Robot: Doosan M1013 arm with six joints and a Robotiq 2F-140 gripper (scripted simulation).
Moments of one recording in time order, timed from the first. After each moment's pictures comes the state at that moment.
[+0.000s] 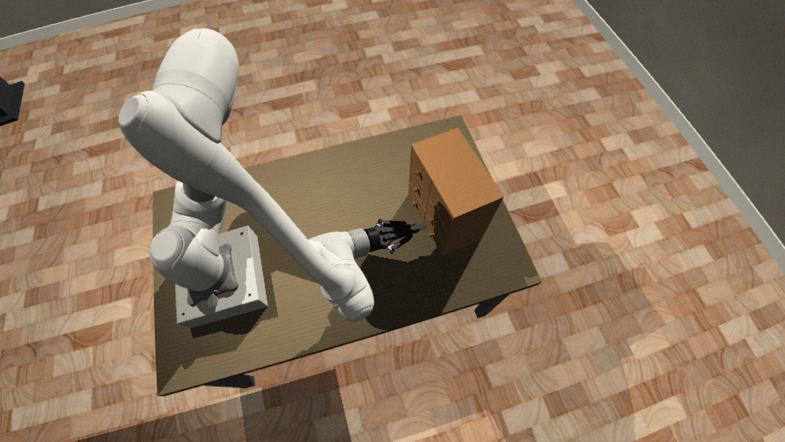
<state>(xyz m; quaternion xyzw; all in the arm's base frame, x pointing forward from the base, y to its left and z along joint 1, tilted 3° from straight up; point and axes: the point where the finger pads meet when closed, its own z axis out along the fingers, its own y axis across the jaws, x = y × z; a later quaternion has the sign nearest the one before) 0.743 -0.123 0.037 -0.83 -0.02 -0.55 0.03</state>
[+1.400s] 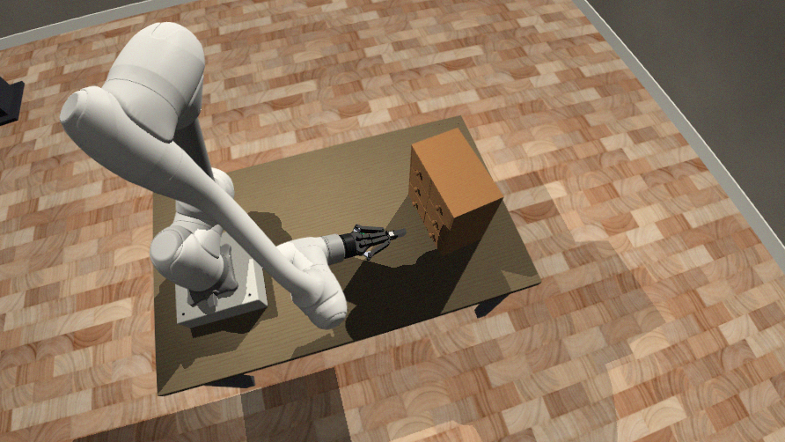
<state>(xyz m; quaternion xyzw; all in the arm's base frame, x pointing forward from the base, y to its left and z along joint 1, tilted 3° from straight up) 0.663 -0.129 0.065 -0.84 -0.02 -0.54 0.03</state>
